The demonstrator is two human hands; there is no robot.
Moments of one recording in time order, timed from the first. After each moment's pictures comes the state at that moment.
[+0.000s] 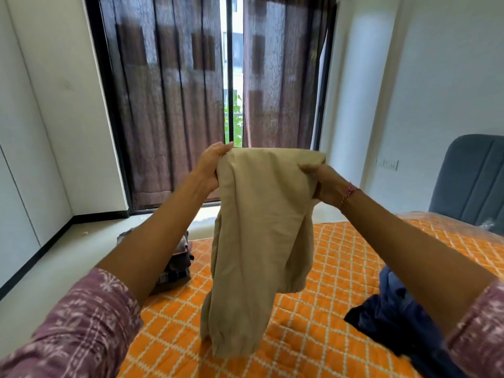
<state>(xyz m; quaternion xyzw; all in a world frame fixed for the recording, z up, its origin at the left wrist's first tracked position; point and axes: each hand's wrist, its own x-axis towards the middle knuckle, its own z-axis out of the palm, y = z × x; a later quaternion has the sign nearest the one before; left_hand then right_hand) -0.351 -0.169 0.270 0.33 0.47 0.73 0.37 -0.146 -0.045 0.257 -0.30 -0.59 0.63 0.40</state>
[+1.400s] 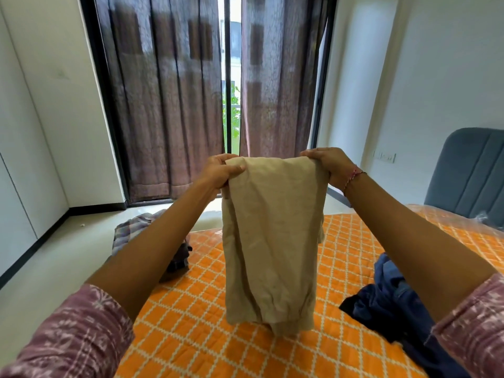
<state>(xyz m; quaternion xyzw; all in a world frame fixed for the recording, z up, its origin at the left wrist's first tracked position) -0.327 -0.182 0.241 0.39 0.60 0.65 0.25 -0.133 -0.054 0.267 -0.36 -0.65 0.52 0.43</state>
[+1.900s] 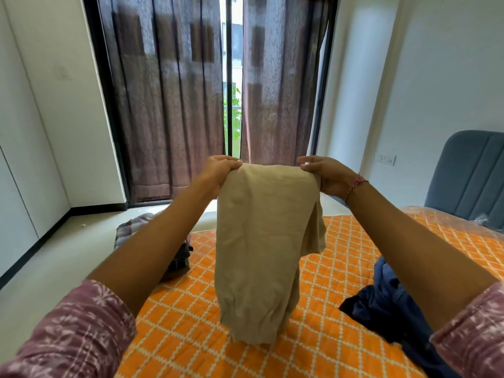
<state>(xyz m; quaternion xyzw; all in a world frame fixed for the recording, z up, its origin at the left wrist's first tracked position) -0.321 -0.188 0.250 0.35 0.61 0.67 0.26 -0.130 -0.056 0.255 -0.30 -0.63 0.62 0.34</state>
